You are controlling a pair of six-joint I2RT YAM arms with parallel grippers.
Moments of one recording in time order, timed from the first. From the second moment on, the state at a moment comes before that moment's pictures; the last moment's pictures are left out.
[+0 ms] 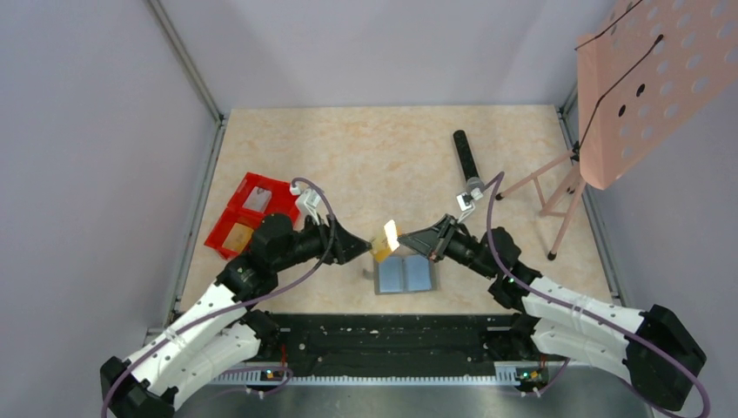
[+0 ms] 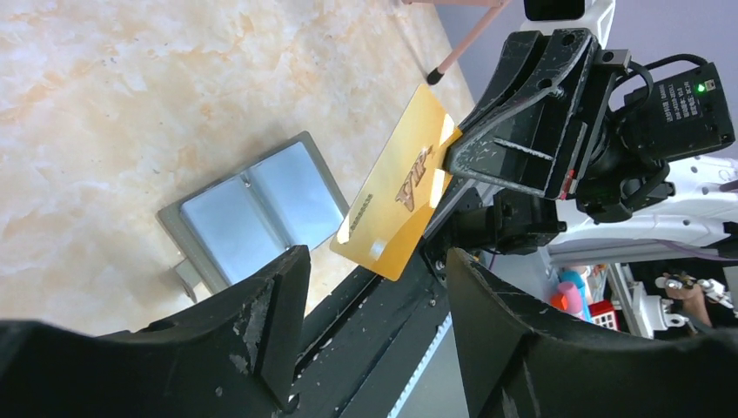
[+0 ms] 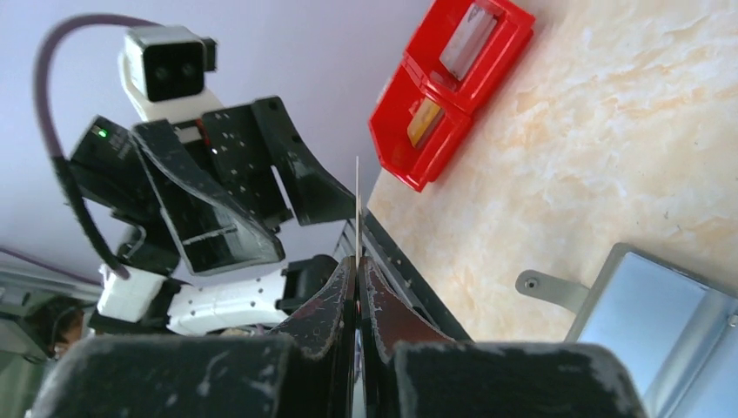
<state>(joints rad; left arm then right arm) -0.65 0.71 0.60 -0.17 0.35 -0.74 0.80 0.91 0.33 0.59 -0.21 1.06</state>
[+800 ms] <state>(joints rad) -0.65 0.81 0.46 0.29 0.45 -0.99 0.80 0.87 0.22 0.78 -0.06 1.19</state>
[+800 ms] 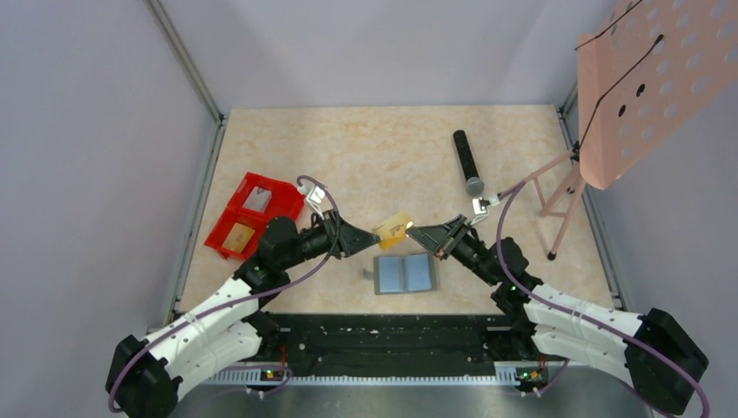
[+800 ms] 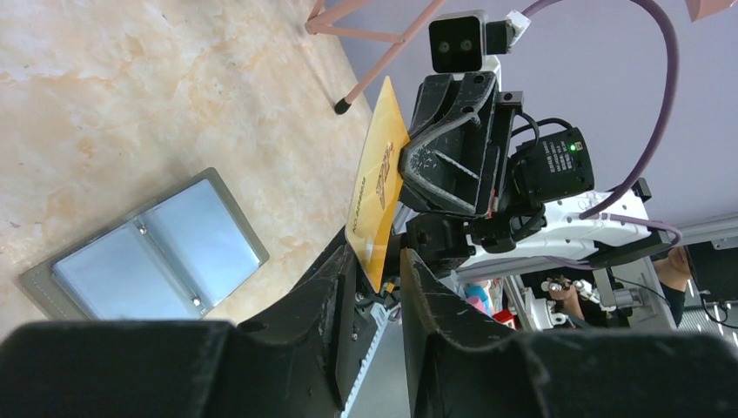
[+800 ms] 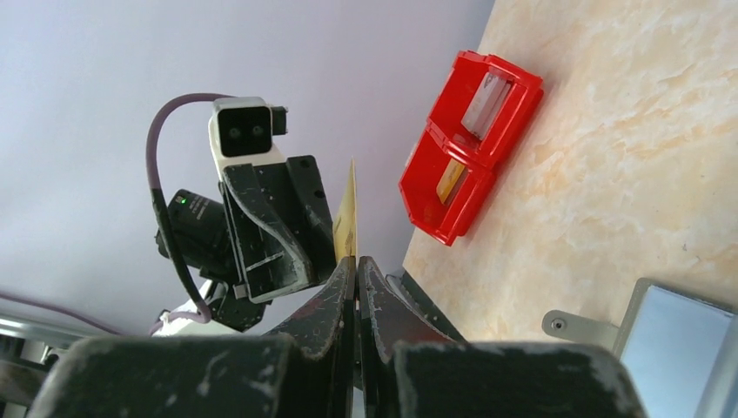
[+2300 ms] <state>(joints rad) -0.19 0.60 0.85 -0.61 -0.18 -0.75 0.79 0.78 0.21 0.50 -0.02 1.09</state>
